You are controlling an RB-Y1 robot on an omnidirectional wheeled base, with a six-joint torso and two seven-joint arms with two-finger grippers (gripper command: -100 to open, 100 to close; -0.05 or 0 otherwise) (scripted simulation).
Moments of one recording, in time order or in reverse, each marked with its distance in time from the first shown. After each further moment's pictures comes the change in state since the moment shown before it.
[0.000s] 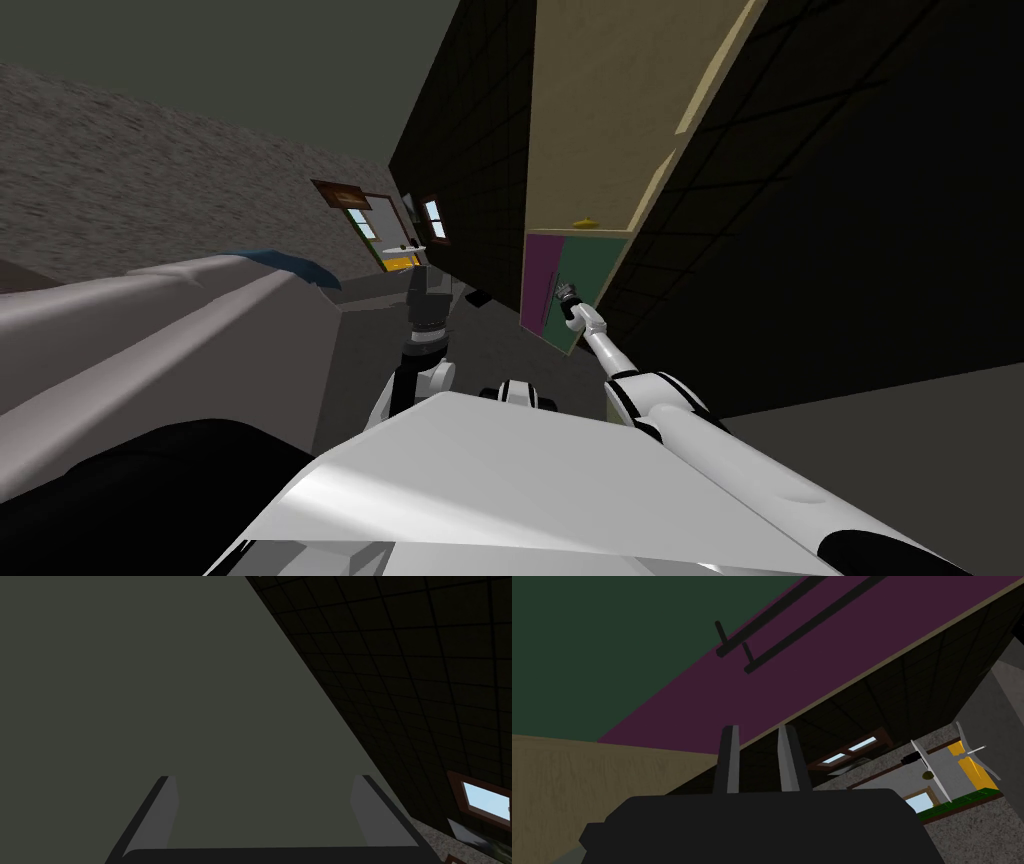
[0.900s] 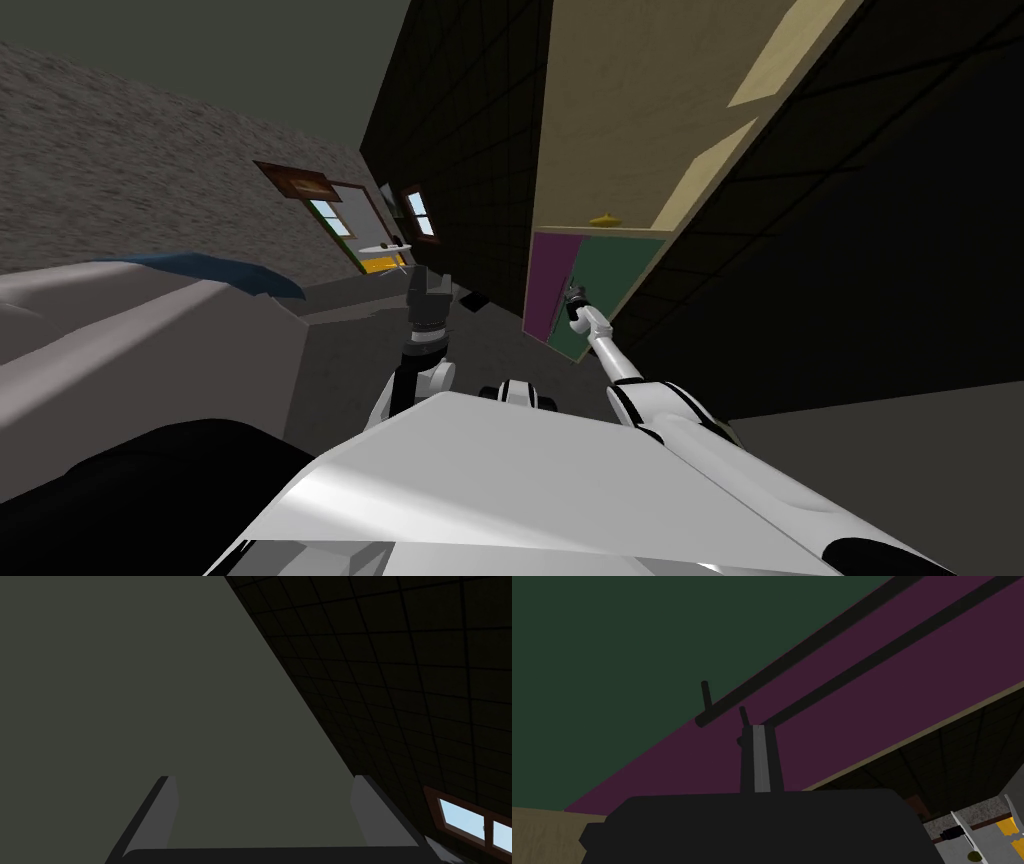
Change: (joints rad) left arm -0.001 0.000 0.000 0.000 0.000 0.000 0.000; right arm 0.056 0.005 -0.079 -0.058 0.028 0.103 0.024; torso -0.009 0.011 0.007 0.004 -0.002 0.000
